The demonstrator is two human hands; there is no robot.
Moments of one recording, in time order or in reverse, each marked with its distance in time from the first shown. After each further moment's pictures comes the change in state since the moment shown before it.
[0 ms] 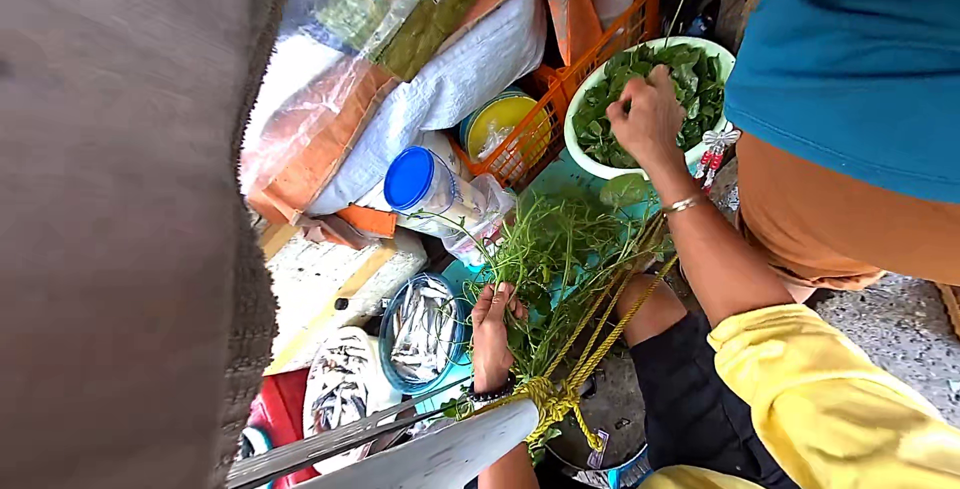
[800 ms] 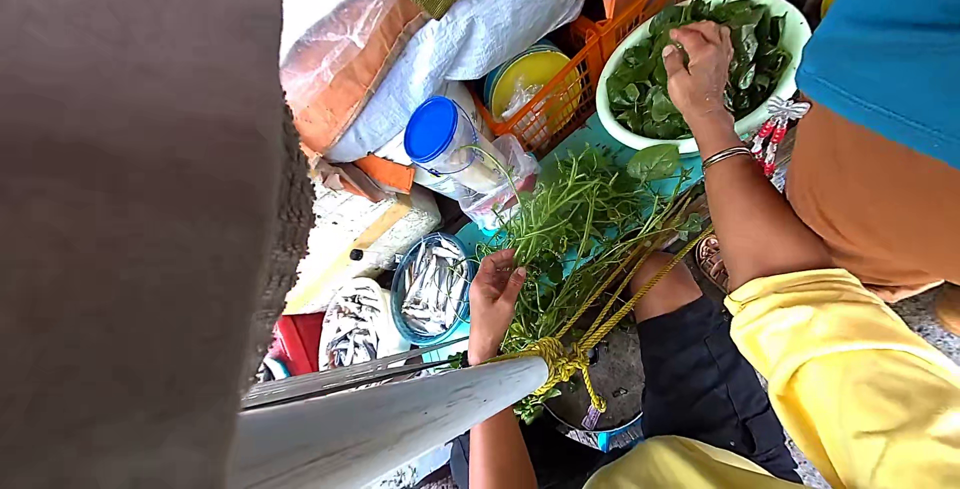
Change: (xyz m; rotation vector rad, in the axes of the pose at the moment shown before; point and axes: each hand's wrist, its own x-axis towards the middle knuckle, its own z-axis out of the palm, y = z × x) left_hand -0.023 0.016 -0.025 0.594 -0.029 0.164; right_hand 0.050 0.071 0.049 0.133 0.113 -0.281
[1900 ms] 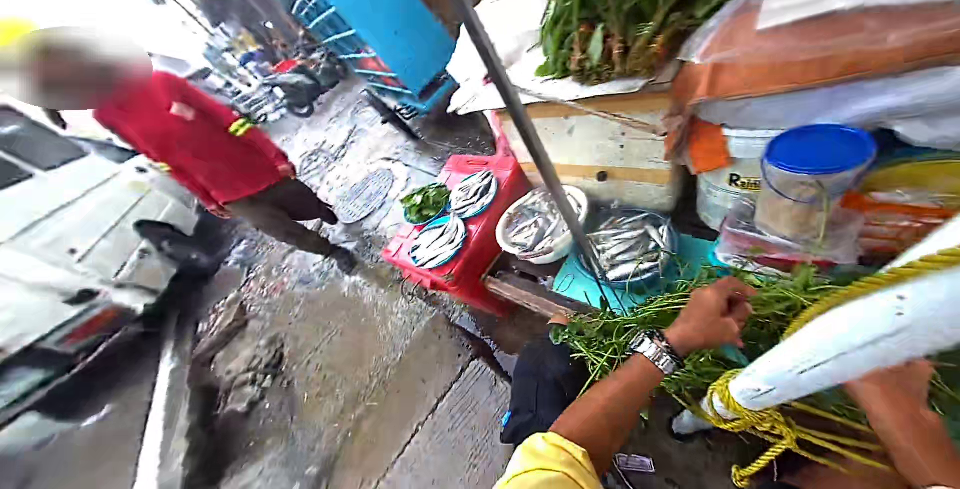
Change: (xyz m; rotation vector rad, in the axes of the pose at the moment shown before) left_hand -0.031 0.017 0.011 -0.063 0.238 0.028; right_hand -0.192 -0.189 0.003 -0.466 -1.020 -0.363
